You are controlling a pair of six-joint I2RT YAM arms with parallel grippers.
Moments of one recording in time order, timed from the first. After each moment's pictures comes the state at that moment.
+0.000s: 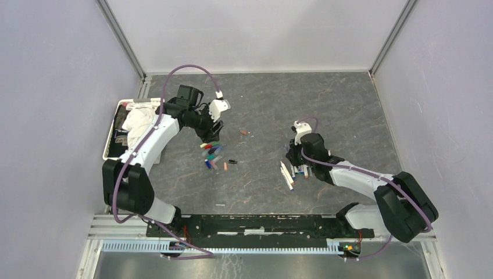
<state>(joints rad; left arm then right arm) -0.27 1.50 1.23 -0.79 0.49 0.73 0.55 1.28 0.48 0.16 0.03 0.25</state>
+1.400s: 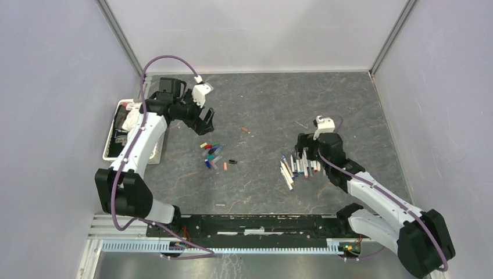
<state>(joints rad) -0.14 1.45 1.32 -0.82 0.52 0.55 0.49 1.00 0.46 -0.01 0.18 0.26</state>
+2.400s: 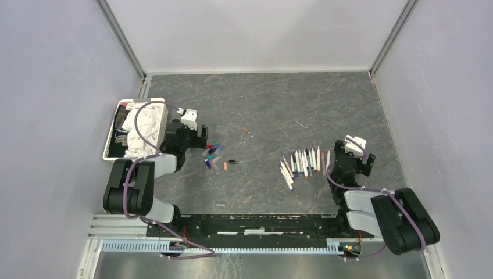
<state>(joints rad) -0.10 1.47 0.49 0.49 0.11 0.11 0.27 1.16 0.03 0.95 0.99 -0.09</state>
